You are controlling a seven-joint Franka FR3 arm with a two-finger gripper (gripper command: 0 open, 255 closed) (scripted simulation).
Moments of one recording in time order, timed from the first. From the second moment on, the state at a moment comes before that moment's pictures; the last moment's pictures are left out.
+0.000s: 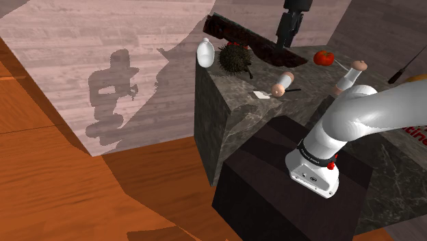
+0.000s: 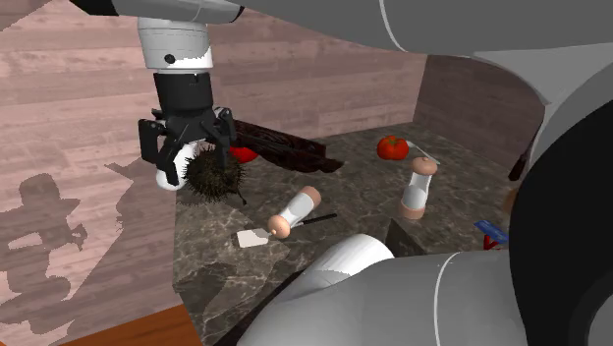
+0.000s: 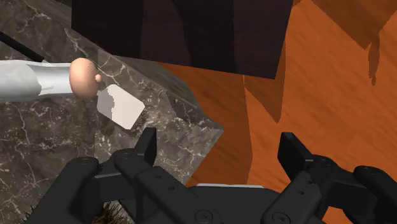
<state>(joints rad) -0.02 -0.79 -0.04 -2.36 0.08 1.46 -0.17</state>
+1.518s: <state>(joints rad) -0.51 -0.60 0.02 -2.76 -0.06 2.24 0.60</state>
